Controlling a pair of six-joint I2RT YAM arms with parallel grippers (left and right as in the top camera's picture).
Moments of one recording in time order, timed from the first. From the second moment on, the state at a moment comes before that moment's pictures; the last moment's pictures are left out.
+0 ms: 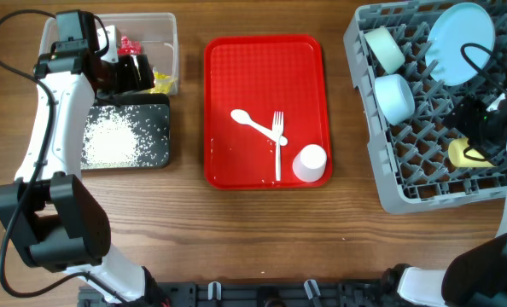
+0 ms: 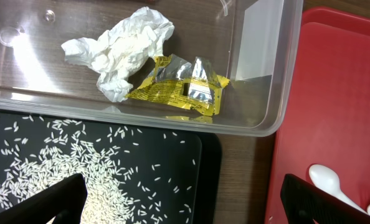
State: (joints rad) left arm 0.13 1.83 1.55 -0.84 0.16 -0.10; right arm -0.46 1.54 1.33 -1.03 -0.02 0.26
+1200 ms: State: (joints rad) left arm 0.13 1.83 1.55 -0.84 0.16 -0.10; right arm -0.64 1.54 1.41 -1.02 -0.07 0.29
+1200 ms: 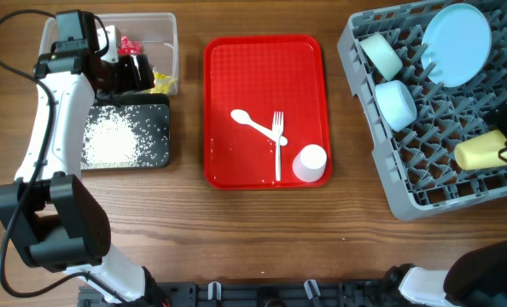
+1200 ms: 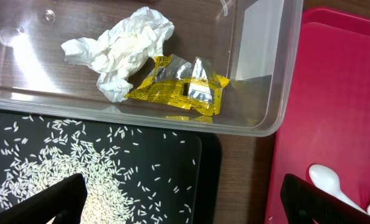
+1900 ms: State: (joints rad) left arm 0.13 1.83 1.55 -0.84 0.16 -0.10; right arm -0.65 1.69 1.41 -0.97 -0.08 0.29
